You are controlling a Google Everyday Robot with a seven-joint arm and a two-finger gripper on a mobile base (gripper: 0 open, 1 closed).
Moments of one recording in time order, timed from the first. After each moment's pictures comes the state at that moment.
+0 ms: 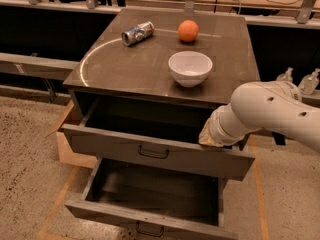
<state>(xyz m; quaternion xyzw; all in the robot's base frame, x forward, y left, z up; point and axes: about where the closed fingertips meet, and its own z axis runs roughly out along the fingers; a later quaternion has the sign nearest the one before) 0.536 -0.145 0.709 -0.65 0.72 -0.03 0.23</state>
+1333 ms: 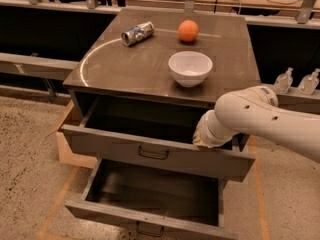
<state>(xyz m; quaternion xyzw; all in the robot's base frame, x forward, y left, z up) 0.558 -0.131 0.673 -0.68 0.70 -0.05 0.22</state>
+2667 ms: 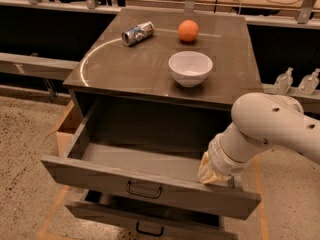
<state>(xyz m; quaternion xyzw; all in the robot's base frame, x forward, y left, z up) 0.427 -0.128 0.685 -0.76 0.63 0.08 0.13</state>
